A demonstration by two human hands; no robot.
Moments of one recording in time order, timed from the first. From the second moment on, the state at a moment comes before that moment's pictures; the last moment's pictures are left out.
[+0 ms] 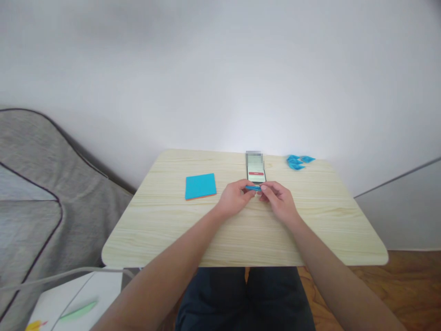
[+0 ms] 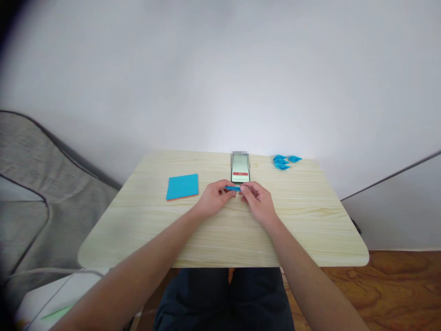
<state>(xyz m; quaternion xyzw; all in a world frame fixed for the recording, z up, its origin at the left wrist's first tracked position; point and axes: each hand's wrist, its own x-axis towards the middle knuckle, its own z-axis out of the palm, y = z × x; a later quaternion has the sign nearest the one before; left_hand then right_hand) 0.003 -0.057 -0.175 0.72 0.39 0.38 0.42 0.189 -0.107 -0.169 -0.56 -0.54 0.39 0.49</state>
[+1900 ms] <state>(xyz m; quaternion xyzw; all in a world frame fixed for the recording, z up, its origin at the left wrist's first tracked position) -0.002 -0.064 -0.166 0.85 0.38 0.29 0.23 0.190 -0.094 -0.152 -0.63 -0.73 0.16 0.20</state>
